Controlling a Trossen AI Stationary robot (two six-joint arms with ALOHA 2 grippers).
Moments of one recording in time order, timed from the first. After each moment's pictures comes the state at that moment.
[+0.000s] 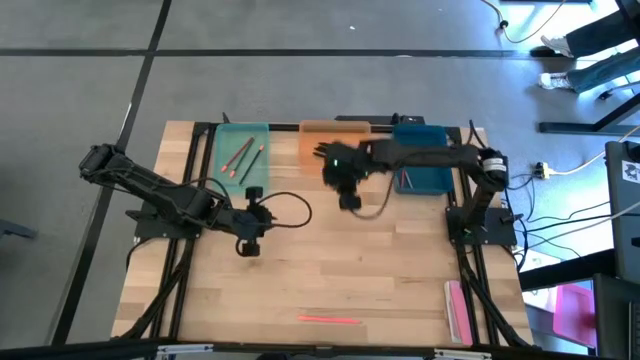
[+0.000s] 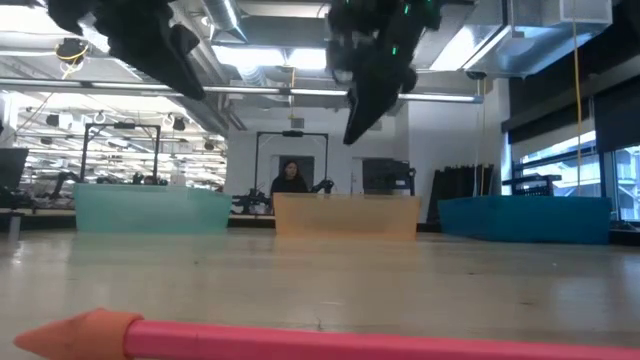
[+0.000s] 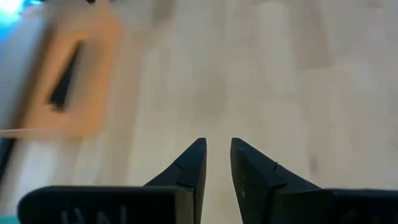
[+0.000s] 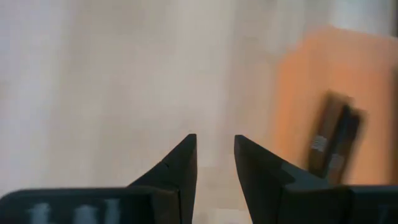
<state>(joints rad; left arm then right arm) -0.34 1.15 0.83 -0.57 -0.46 -0.15 -0.21 1.82 1.52 -0.80 -0.02 -0.33</state>
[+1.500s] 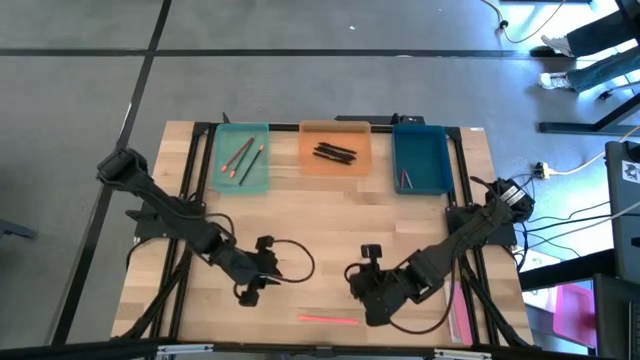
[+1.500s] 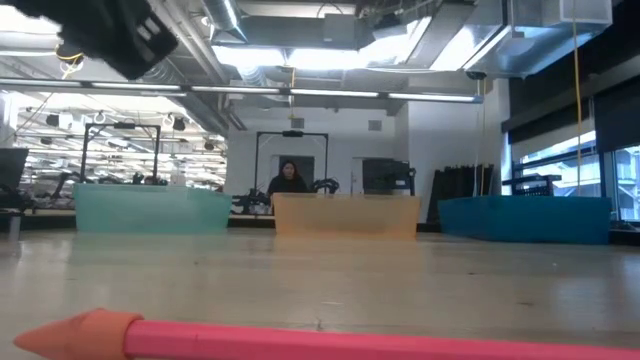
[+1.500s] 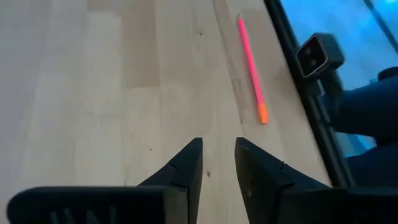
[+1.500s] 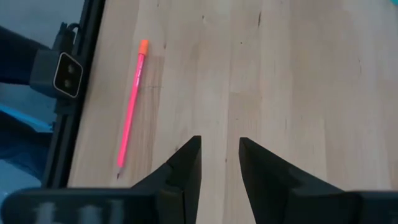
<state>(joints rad) -0.61 1.37 0.83 -0.22 -0.24 -0.46 0.65 1.78 1.52 -0.83 0.37 0.46</state>
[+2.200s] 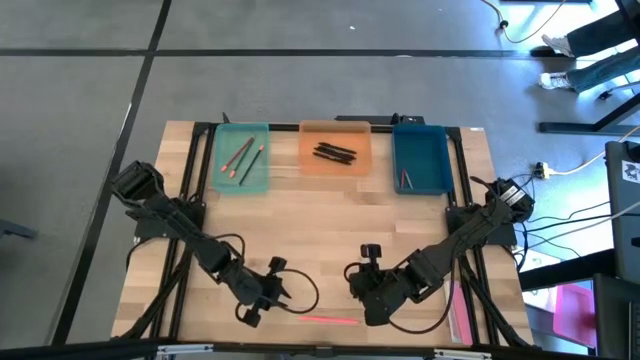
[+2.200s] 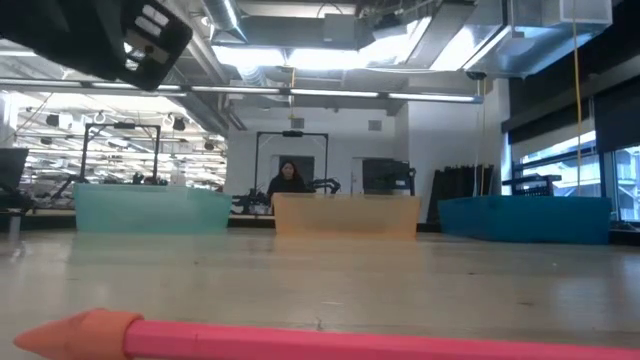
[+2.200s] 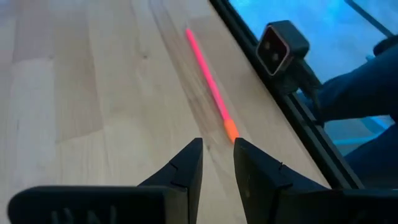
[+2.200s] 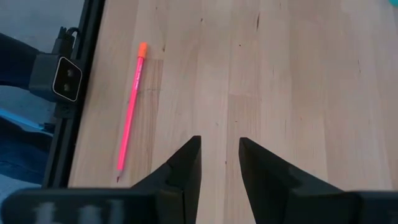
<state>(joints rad) -0.68 1.60 0.83 0.09 -0.24 -0.25 0.65 1.78 1.52 -0.83 0.38 0.47</state>
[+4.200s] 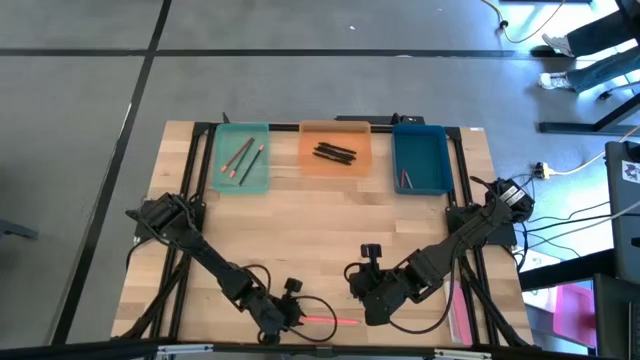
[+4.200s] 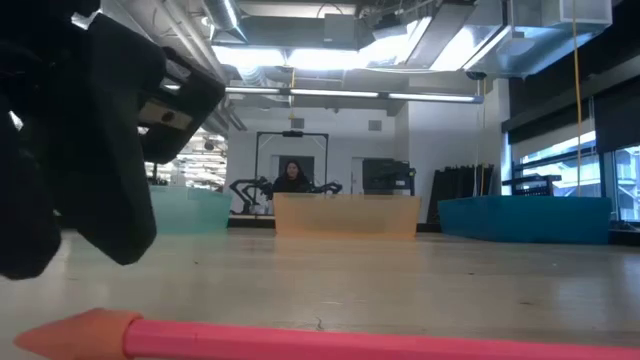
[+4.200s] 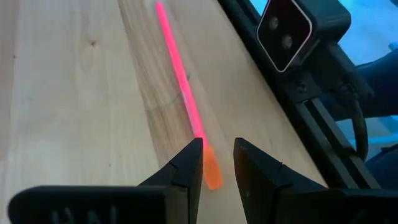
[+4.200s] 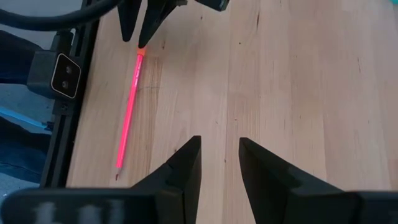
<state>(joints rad) -0.72 1.97 1.05 0.18 -0.30 -0.28 0.65 1.78 1.52 -0.83 0.37 0.47</state>
